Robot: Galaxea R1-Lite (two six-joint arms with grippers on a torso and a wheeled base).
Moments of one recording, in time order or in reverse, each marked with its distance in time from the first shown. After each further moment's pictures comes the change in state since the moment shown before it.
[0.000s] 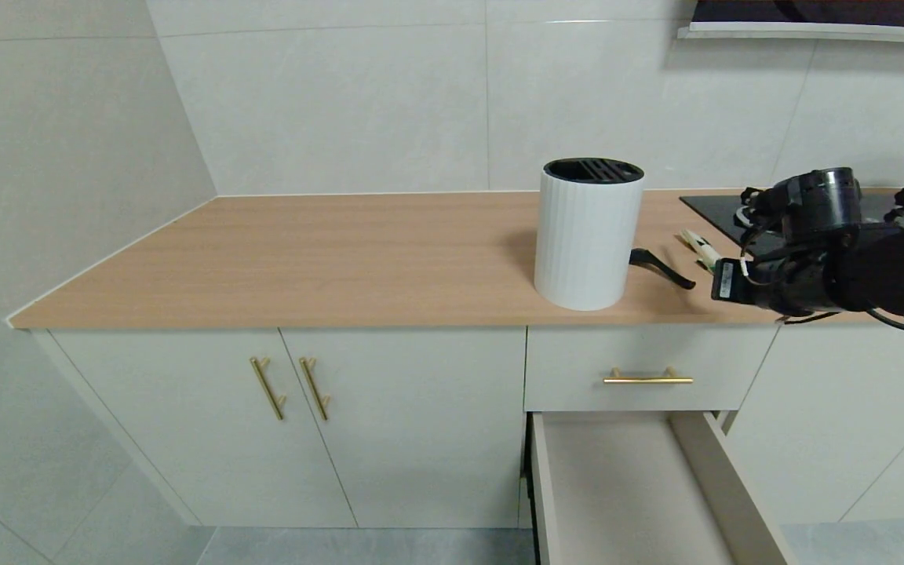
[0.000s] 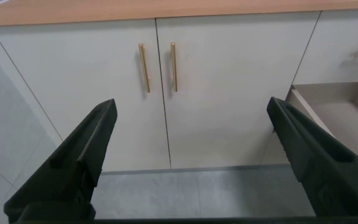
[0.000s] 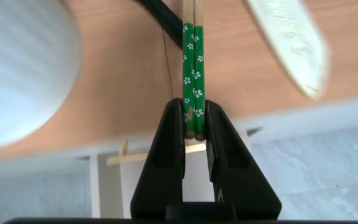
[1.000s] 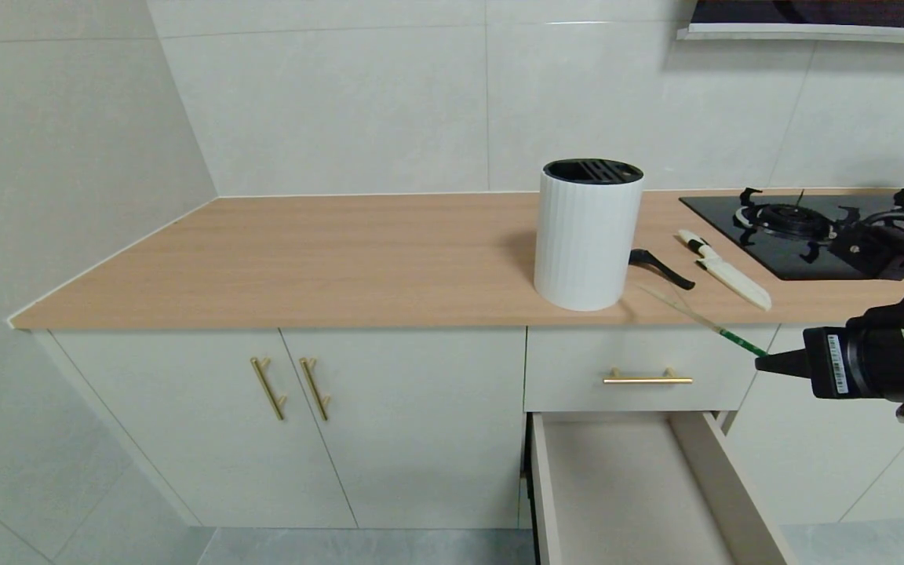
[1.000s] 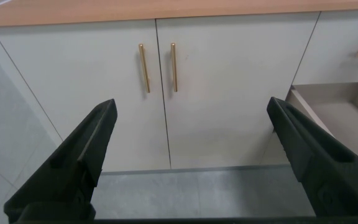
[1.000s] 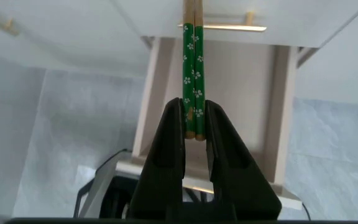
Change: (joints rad) left arm 0.000 0.000 0.000 0.000 0.000 0.000; right arm 0.134 -0.474 0.298 0.307 0.263 -0.053
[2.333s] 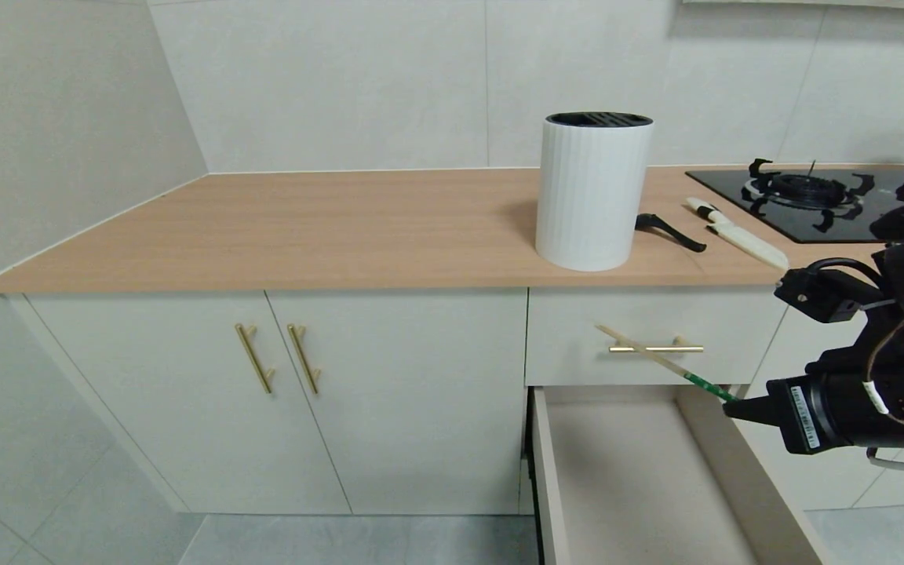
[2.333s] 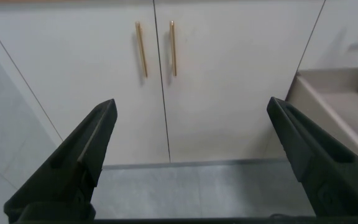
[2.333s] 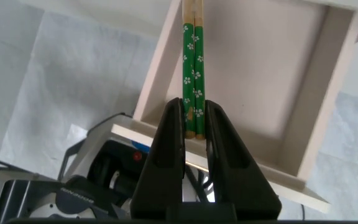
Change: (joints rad) left arm 0.000 0.000 0.000 0.000 0.000 0.000; right arm 0.119 0.027 0.066 -0.004 -0.004 -0.028
